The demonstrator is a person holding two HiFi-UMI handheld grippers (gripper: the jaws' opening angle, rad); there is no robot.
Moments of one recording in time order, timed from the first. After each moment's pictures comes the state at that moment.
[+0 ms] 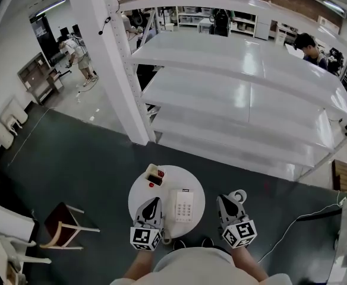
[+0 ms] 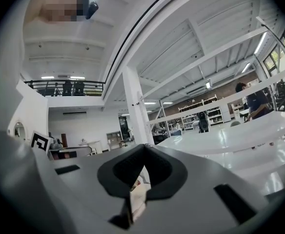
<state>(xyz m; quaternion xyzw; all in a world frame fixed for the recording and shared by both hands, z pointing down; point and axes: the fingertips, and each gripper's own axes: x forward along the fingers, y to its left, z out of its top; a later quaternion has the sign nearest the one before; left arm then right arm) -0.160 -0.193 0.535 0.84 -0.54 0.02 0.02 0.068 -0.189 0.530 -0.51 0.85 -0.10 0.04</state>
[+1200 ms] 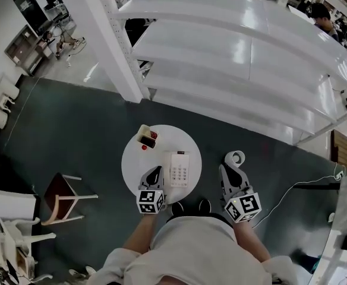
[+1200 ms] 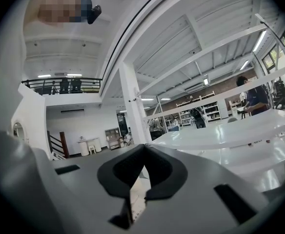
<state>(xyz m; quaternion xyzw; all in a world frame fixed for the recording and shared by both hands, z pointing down) -0.142 -0.213 0.676 0.82 -0.54 0.13 0.15 0.090 -0.190 0.547 -0.51 0.85 -0.13 0.02</state>
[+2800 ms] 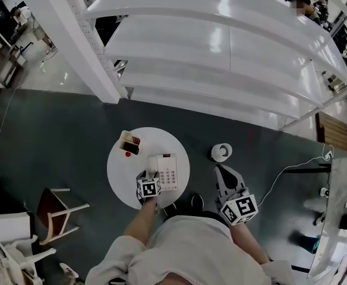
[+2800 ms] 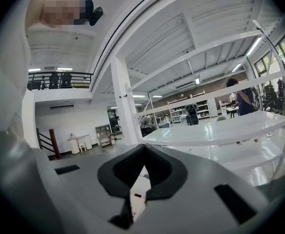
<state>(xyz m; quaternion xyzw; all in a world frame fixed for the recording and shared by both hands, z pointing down) -0.152 -0.245 0.888 0.72 -0.51 0.35 0.32 0.109 -0.199 0.561 -0.56 0.82 -0.14 0.00</state>
